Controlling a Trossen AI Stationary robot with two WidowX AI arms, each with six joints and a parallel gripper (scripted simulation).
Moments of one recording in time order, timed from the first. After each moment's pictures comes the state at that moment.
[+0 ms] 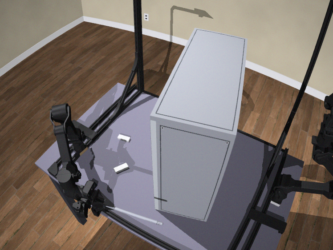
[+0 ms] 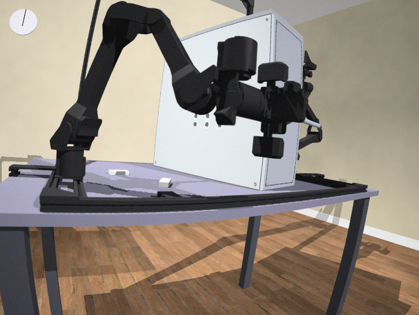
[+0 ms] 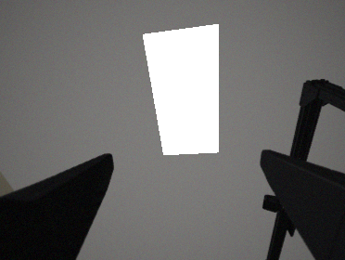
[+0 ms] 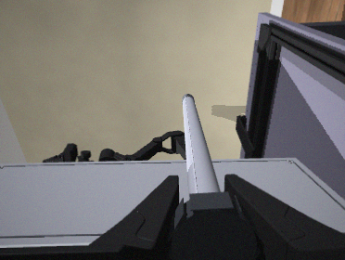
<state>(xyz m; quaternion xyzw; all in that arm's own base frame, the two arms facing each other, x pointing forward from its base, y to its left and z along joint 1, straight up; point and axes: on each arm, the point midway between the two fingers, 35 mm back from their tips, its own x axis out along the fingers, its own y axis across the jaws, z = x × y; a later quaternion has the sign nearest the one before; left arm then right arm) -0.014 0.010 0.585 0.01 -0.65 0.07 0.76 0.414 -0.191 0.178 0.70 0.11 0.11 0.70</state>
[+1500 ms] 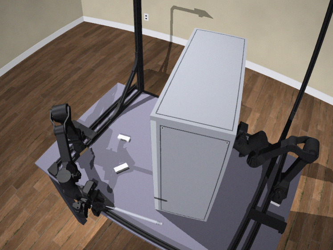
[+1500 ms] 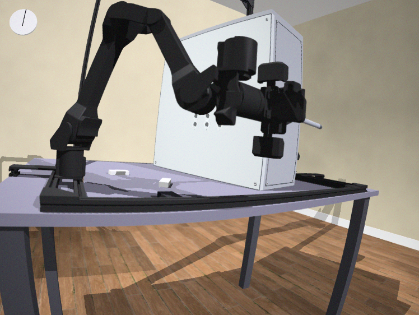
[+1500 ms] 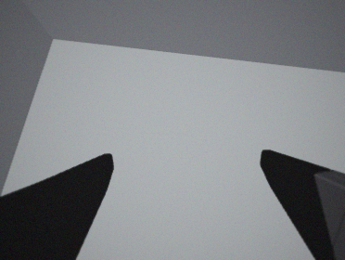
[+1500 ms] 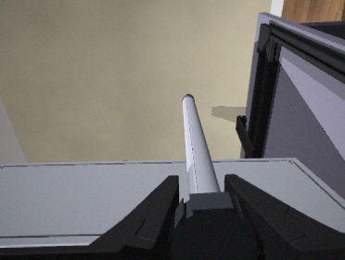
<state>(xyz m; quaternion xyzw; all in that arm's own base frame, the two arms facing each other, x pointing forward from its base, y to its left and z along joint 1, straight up) 0.355 0.069 0.334 -0.03 -0.30 0.13 0.94 0.414 -0.191 0.178 0.70 0.11 0.11 0.70</state>
